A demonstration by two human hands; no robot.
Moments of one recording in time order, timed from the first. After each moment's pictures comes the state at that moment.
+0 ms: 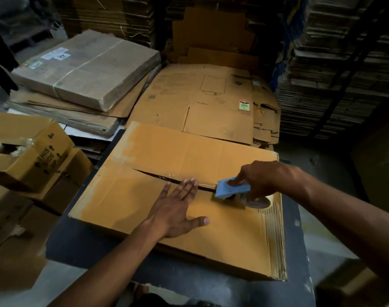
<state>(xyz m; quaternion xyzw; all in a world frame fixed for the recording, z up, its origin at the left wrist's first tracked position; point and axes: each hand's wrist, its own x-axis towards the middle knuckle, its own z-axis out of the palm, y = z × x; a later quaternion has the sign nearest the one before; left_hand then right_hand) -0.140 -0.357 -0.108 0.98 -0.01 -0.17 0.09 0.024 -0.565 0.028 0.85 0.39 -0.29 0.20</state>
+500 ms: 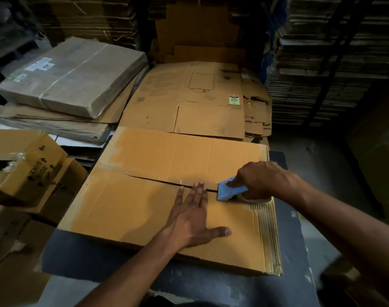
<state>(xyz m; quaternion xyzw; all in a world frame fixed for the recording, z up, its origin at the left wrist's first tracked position) -0.120 -0.428 -0.095 0.98 -0.01 -0.21 0.06 0.025 -0.599 0.001 0.87 0.41 -0.21 0.17</state>
